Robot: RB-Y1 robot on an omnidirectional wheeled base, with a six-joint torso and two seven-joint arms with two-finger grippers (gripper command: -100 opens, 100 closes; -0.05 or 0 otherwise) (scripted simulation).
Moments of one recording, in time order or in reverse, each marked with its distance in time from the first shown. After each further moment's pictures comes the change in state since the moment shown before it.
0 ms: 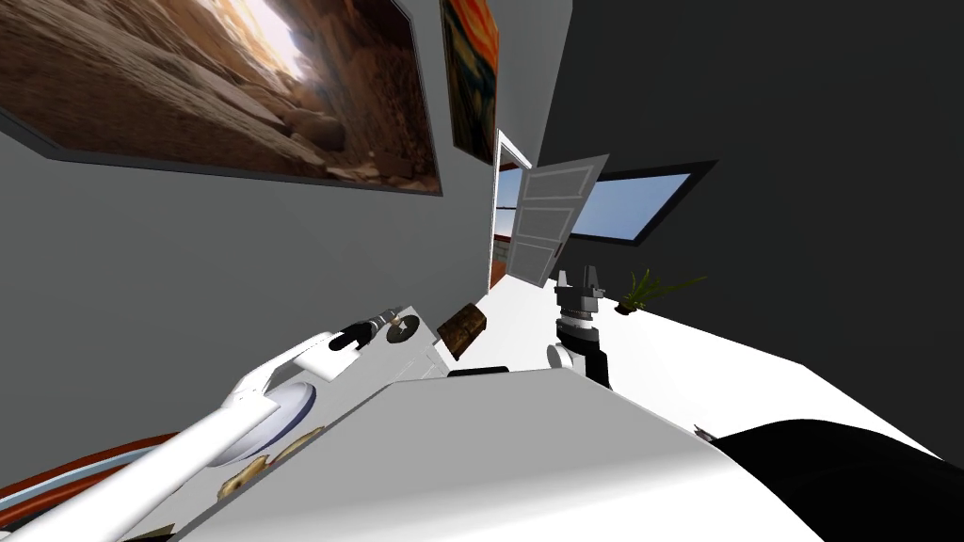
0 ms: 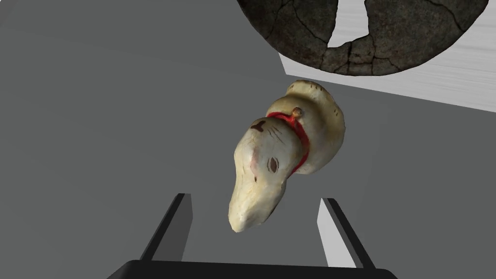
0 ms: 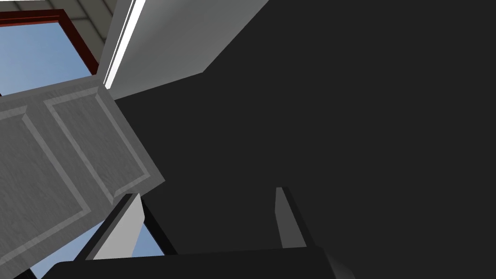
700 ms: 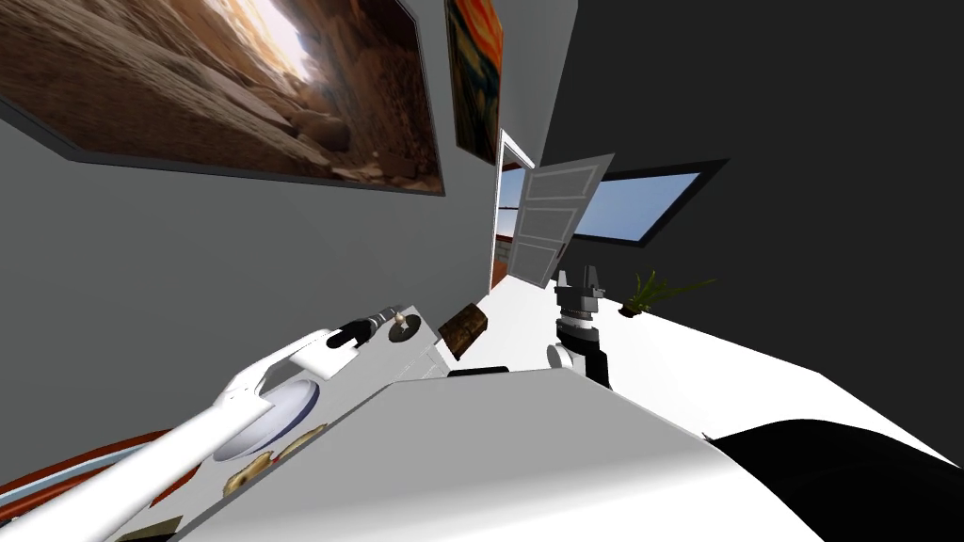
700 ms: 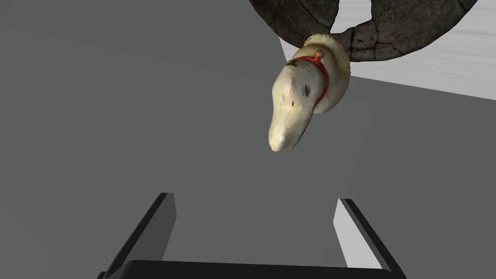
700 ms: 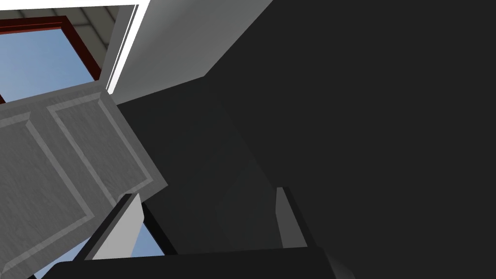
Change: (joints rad) left arm 0.007 0.033 0.012 -0.052 0.020 0.031 0.009; right arm 0.000 0.000 0.000 0.000 0.000 0.000 0.000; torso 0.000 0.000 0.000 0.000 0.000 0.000
